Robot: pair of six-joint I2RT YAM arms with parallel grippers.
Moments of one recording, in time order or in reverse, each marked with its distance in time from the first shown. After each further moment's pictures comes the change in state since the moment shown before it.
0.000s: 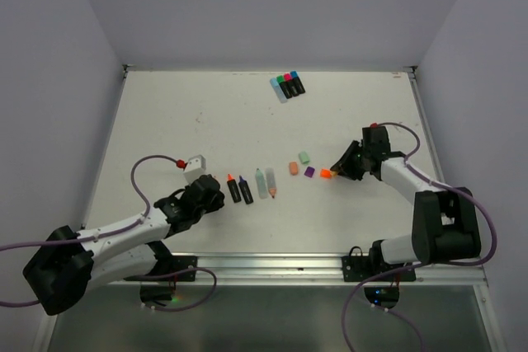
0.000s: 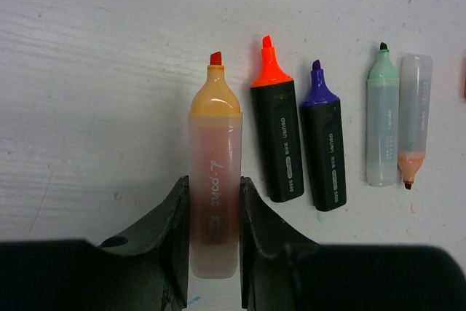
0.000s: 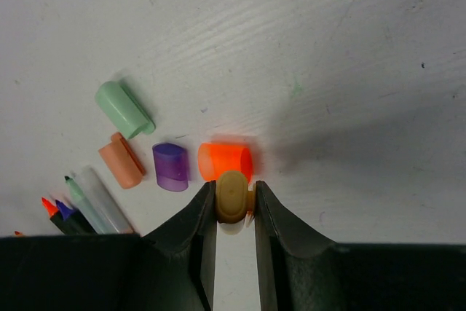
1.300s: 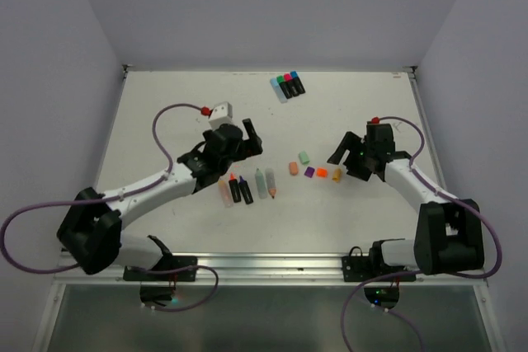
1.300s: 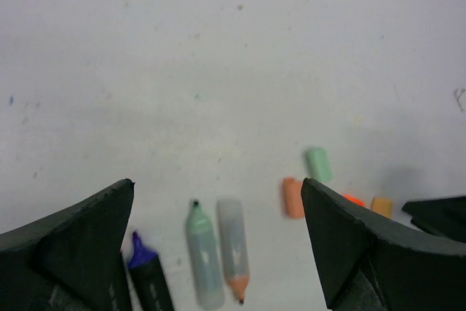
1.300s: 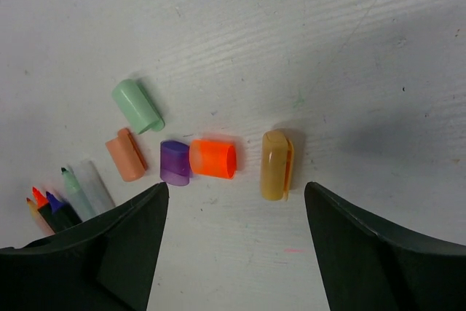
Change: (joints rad) left arm 0.036 0.299 0.421 0.129 0.010 0.159; right arm -0.014 -0.063 0.012 -0.030 0.022 -0.104
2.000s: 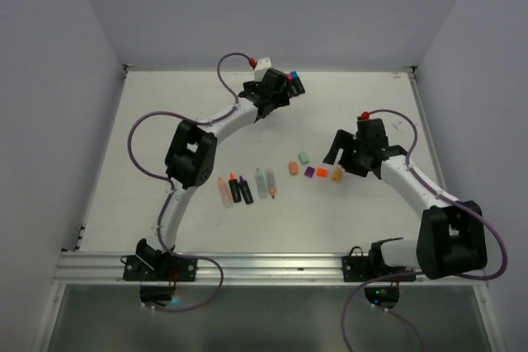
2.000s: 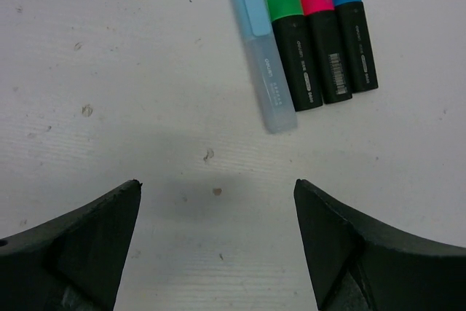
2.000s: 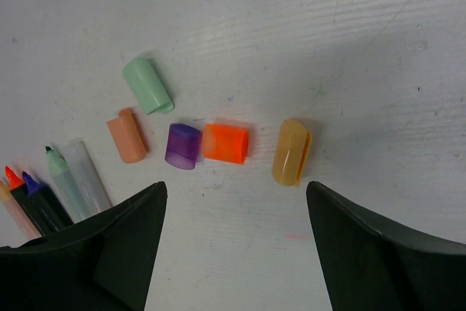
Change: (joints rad) left arm 0.138 1.075 1.242 -0.277 -0.038 0.158; right arm 0.096 -0.027 0.077 -0.101 0.080 -0.071
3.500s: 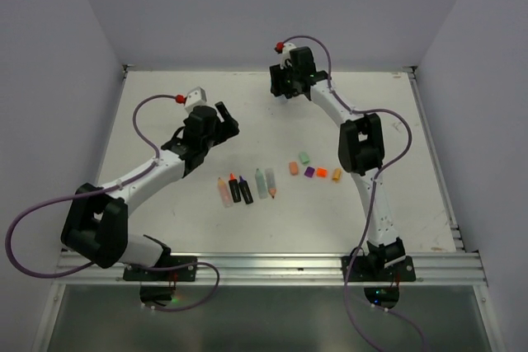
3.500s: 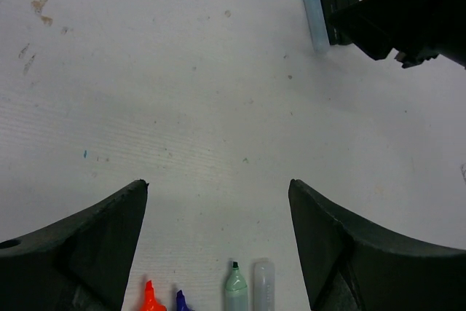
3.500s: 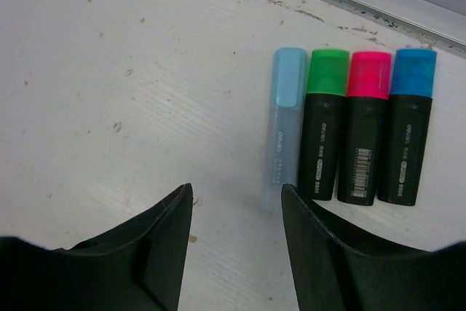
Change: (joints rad) left arm 0.130 -0.940 -1.103 0.306 0.165 -0.125; right arm 0.182 1.178 1.451 0.019 -0.045 -0.502
